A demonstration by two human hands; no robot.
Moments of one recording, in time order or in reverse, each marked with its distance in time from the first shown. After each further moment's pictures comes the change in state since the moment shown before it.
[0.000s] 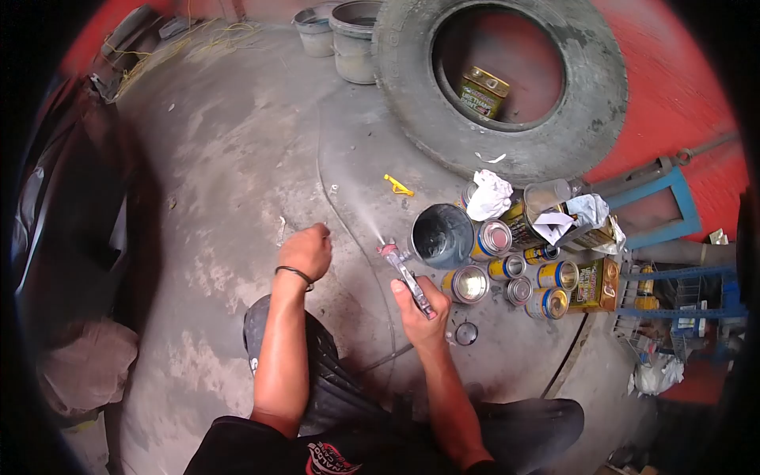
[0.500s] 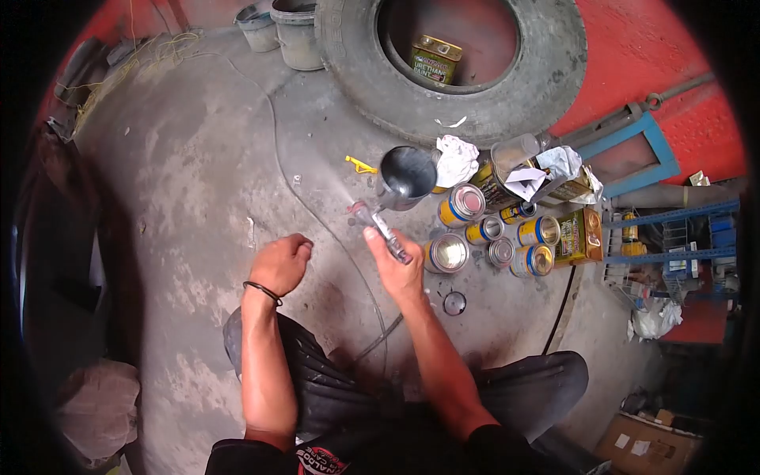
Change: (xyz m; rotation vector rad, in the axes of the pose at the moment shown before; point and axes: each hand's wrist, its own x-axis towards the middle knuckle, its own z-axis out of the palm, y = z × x) left_hand -0.023 0.004 -0.016 -0.197 -0.245 0.111; right_hand 0.029 0.036 0.025 -0.037 0.062 0.110
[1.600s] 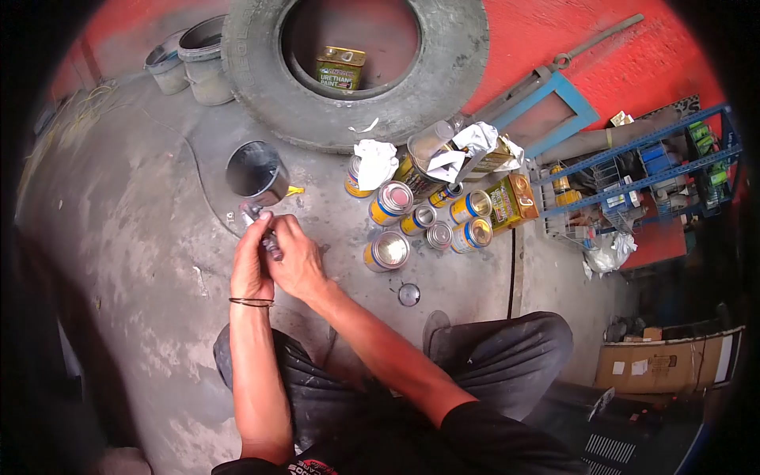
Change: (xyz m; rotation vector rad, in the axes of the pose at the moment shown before) left_hand 0.057 0.048 0.027 -1.614 -0.063 -0.027; right_hand 0.034 -0.042 0.068 -0.172 -0.129 -0.173
